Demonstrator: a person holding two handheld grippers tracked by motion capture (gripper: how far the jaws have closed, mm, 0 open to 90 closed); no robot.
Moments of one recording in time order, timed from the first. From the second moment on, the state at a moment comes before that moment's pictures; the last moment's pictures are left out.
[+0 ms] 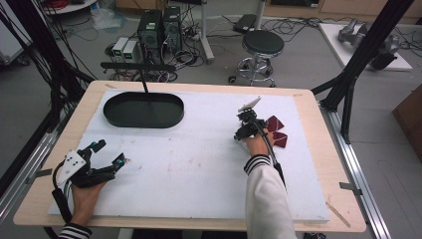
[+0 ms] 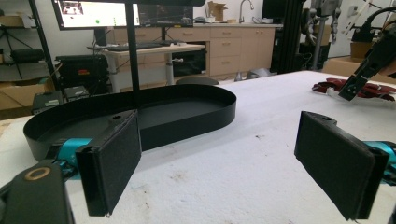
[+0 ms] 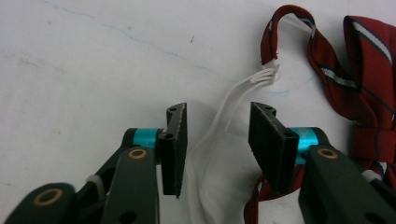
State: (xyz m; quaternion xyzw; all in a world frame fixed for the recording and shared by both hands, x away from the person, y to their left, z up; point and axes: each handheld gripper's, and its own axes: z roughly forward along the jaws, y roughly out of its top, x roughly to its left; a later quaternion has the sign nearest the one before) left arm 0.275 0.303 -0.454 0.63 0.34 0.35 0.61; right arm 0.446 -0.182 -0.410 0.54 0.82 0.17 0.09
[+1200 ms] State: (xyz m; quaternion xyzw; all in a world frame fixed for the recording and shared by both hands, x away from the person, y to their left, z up) left arm 0.274 0.304 -0.454 0.62 0.34 0.35 0.61; right arm 0.442 -0.180 -0.396 0.52 0.82 0.22 0.12
